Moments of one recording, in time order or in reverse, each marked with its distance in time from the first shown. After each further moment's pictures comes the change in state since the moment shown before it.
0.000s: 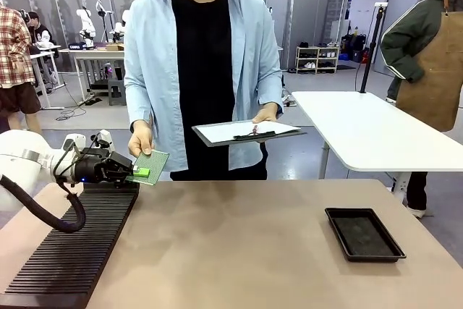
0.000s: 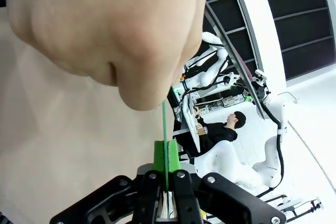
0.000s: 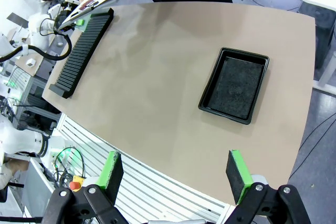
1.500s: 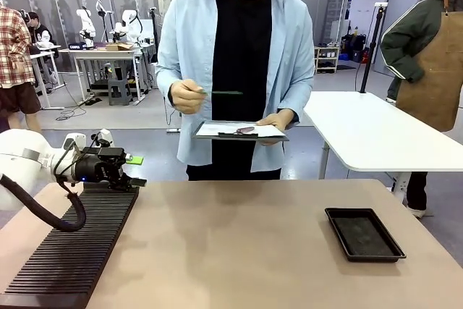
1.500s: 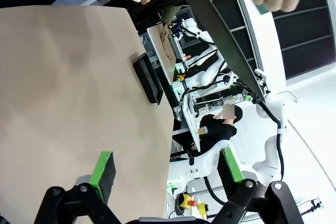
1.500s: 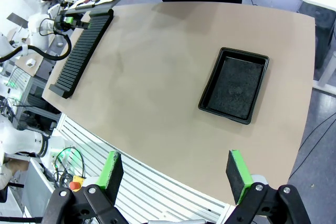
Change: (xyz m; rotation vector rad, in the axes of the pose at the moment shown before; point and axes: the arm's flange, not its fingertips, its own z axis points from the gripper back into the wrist) left arm 0.001 -0.002 -0.001 -0.001 0.003 -0.005; right arm 0.000 0.000 0.000 -0.001 0.000 -0.001
